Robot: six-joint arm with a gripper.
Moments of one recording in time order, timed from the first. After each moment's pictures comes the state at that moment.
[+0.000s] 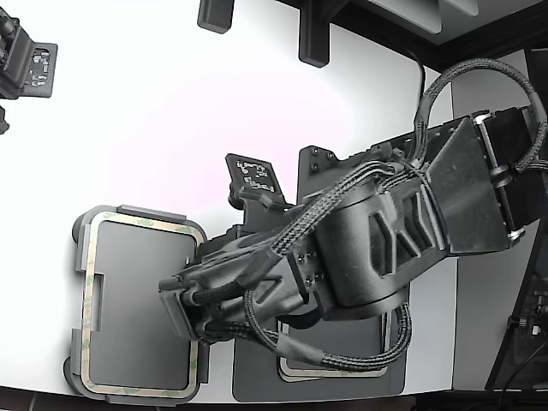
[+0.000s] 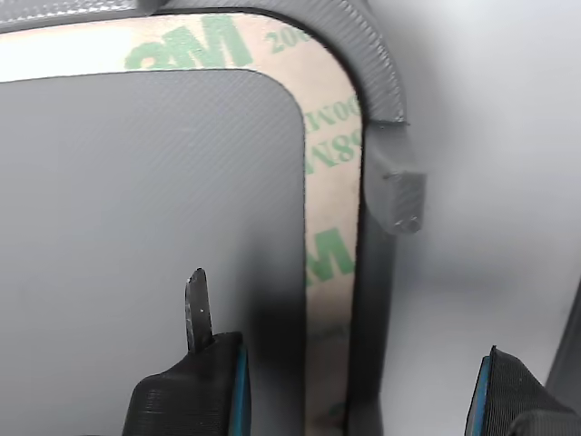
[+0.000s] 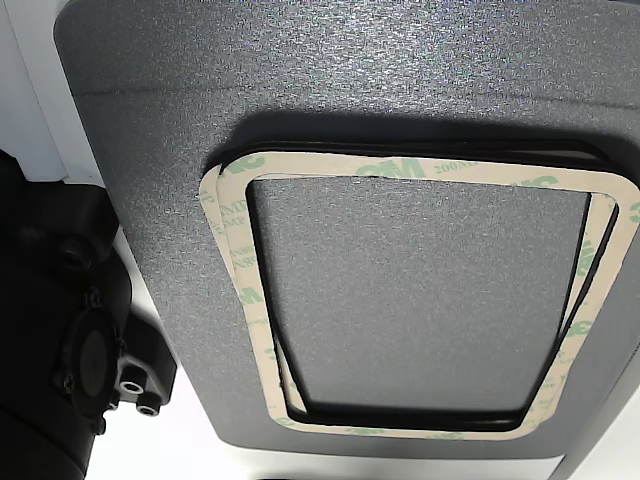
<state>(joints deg) 25.0 75.8 72.9 94.2 0.3 117.3</state>
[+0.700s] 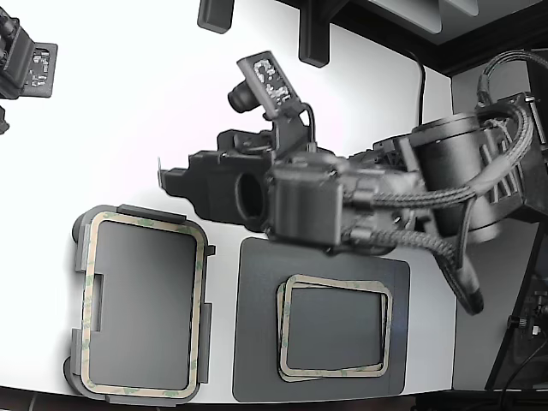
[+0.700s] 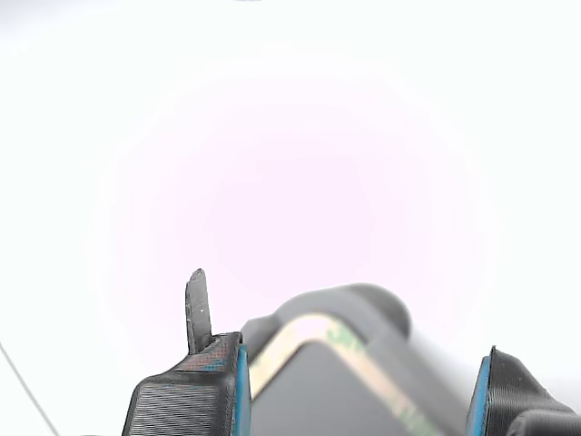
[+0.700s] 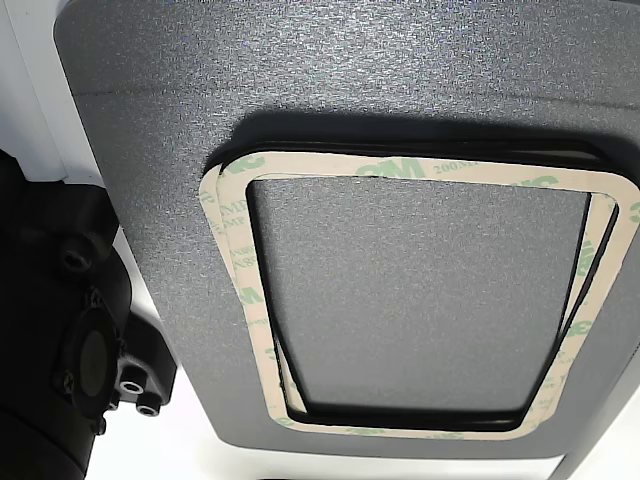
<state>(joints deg) 18.9 101.4 91.2 70.7 22.5 69.3</state>
